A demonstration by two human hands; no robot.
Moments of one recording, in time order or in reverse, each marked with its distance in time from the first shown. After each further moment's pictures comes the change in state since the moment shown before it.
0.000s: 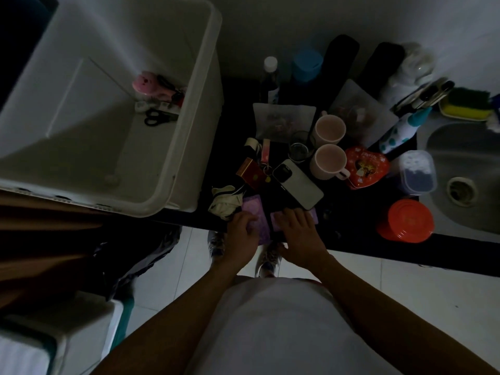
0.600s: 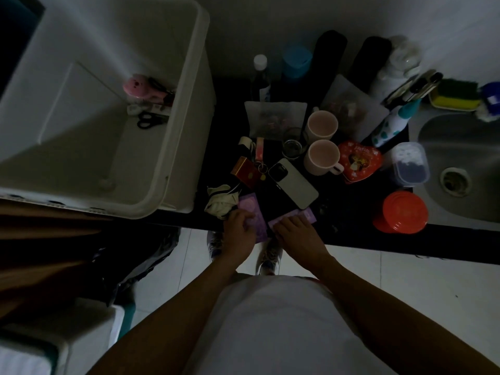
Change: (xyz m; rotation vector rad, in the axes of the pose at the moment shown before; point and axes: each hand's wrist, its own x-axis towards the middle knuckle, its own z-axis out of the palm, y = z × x) left_hand 0.000 0.010 -0.004 0.014 -0.023 -0.051; right_hand -0.012 0.003 0.010 -0.092 0.176 -0.126
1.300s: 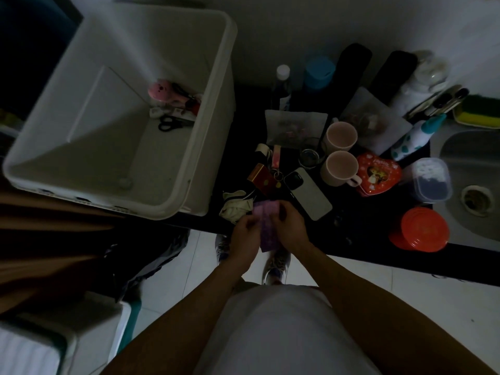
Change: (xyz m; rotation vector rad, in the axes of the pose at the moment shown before) left_hand -0.003 0.019 -0.017 -0.440 0.024 -0.312; right_hand 0.077 -0.044 -0.024 1.077 0.091 0.658
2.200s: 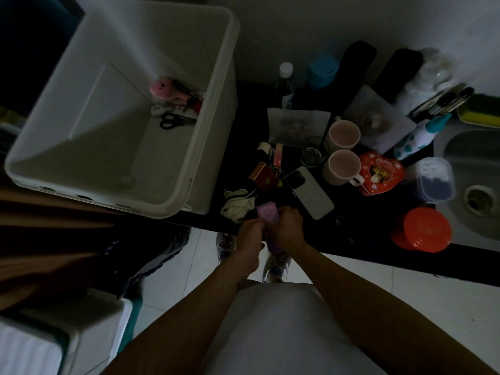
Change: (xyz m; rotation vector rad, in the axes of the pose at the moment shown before) left_hand -0.010 0.015 0.009 -0.177 -0.026 -0.259; right_hand 0.020 0.025 0.019 -0.425 -0.081 0.159
